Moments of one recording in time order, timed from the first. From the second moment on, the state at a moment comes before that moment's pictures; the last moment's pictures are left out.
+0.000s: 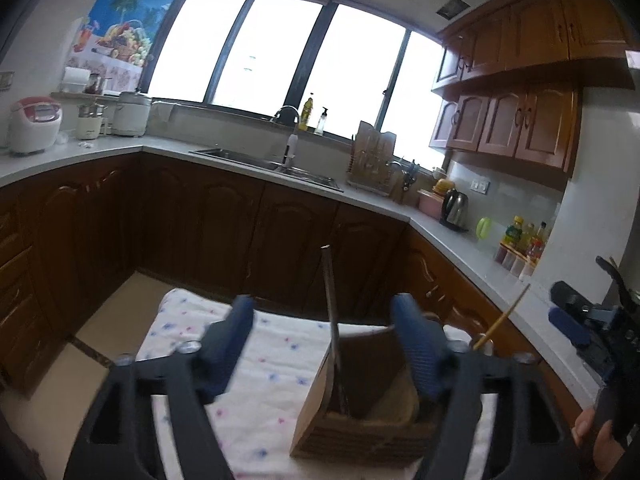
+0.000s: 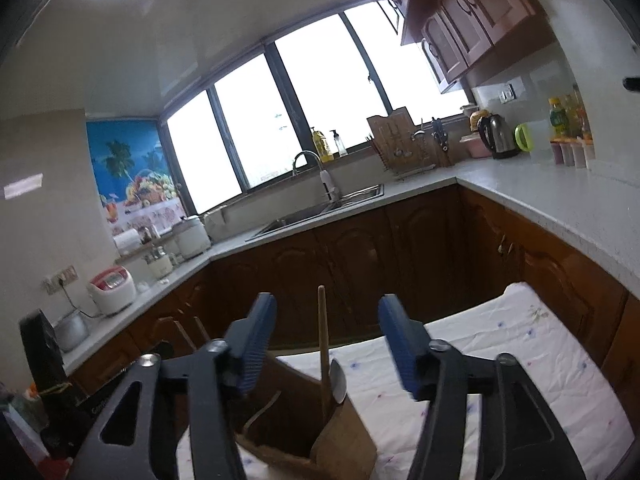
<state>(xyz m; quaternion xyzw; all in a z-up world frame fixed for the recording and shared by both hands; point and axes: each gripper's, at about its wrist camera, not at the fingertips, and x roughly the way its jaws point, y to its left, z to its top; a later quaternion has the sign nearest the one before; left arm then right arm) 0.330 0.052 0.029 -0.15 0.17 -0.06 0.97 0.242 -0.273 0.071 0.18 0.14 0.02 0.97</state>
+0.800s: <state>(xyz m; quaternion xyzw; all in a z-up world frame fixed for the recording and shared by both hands) 0.181 0.084 0.034 -0.14 0.28 -0.05 0.95 0.095 -0.287 0.041 0.22 0.19 -0.01 0.96</state>
